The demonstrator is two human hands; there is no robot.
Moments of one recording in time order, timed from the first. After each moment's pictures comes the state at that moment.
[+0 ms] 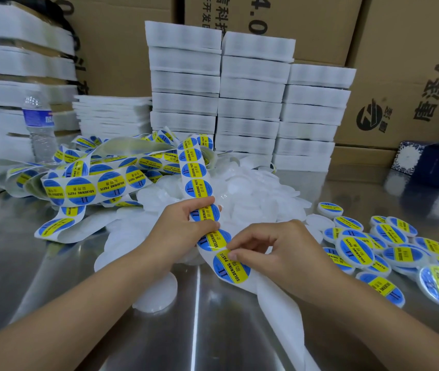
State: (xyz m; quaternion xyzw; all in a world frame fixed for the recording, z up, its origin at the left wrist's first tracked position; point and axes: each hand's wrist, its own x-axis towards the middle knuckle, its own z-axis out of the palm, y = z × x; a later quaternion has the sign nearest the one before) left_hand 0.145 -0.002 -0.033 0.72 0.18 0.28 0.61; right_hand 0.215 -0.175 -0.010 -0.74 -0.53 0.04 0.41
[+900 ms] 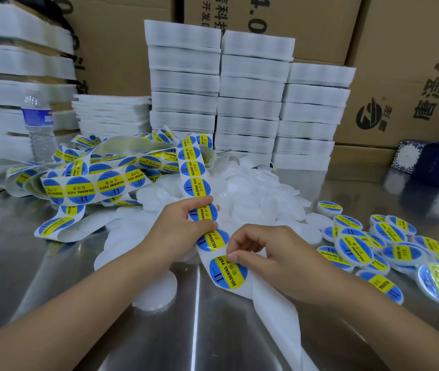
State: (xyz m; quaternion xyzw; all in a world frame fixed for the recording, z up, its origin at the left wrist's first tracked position) left_hand 0.144 -0.002 -0.032 0.74 0.20 0.27 0.59; right_hand 0.216 -0.175 -0.011 -0.75 -0.57 0.07 0.33
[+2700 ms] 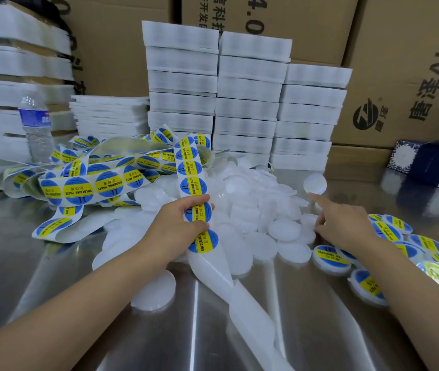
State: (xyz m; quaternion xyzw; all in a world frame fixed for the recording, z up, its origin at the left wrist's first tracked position) left_hand 0.141 -0.002 -0.030 0.76 0.21 0.27 0.55; right_hand 0.369 -0.203 -0.030 -0.93 -0.32 -0.19 0.05
